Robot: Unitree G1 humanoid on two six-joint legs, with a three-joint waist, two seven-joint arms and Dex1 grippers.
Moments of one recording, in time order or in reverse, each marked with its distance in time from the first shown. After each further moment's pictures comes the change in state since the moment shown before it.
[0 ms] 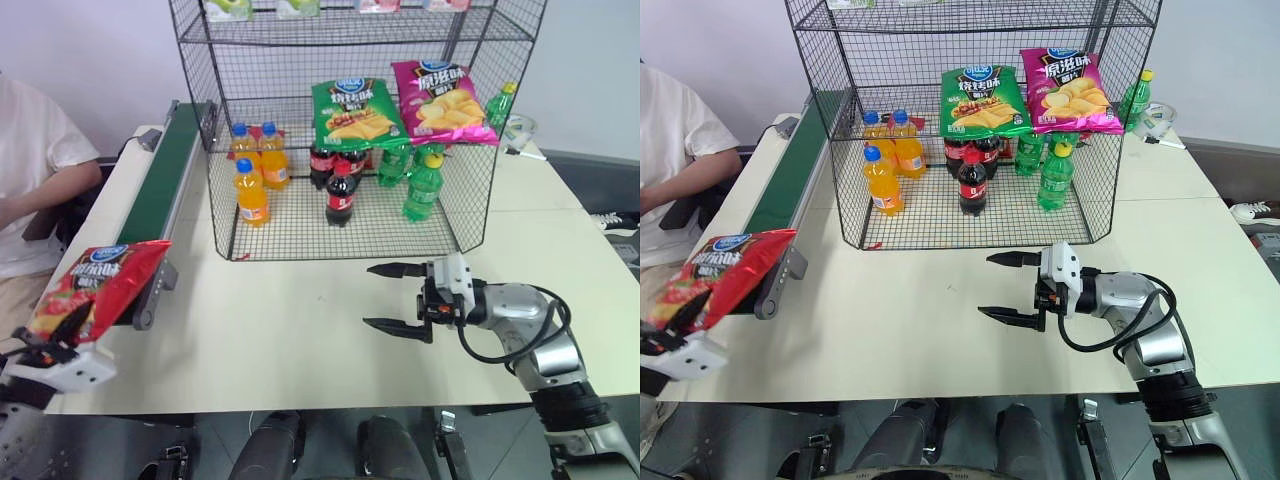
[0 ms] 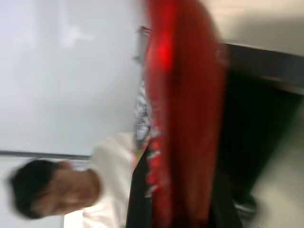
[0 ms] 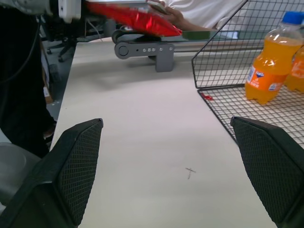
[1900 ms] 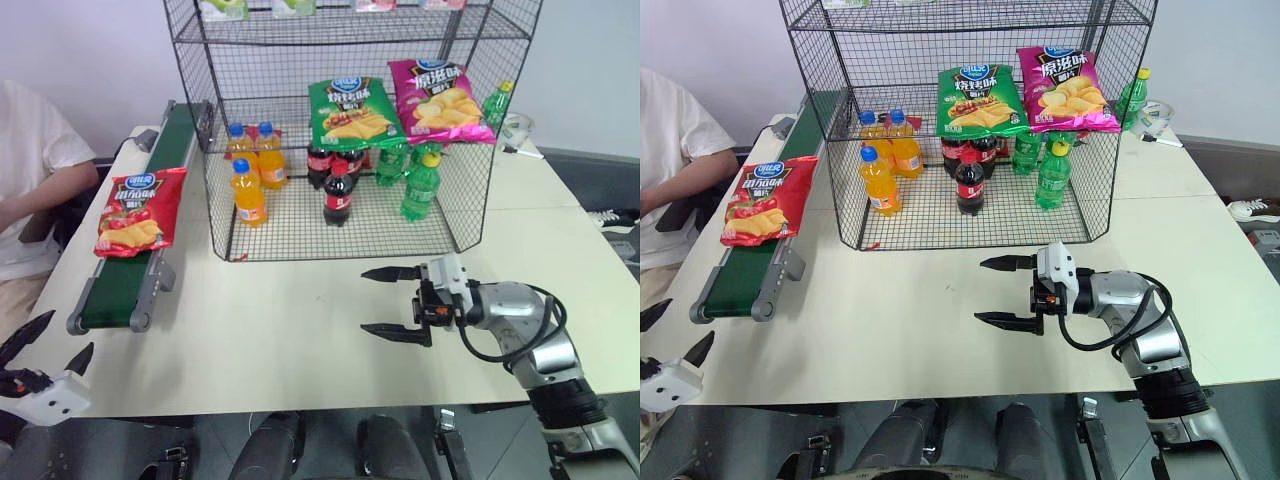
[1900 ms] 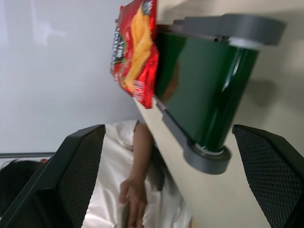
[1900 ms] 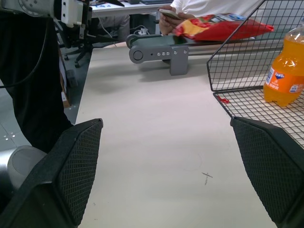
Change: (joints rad) left arm 0.114 -0.054 0.150 0.122 0.064 -0.191 -0.146; right arm -0.018 -0.002 0.039 0.000 0.030 0.046 0.065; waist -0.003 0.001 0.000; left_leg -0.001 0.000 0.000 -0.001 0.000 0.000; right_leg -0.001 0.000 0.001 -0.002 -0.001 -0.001
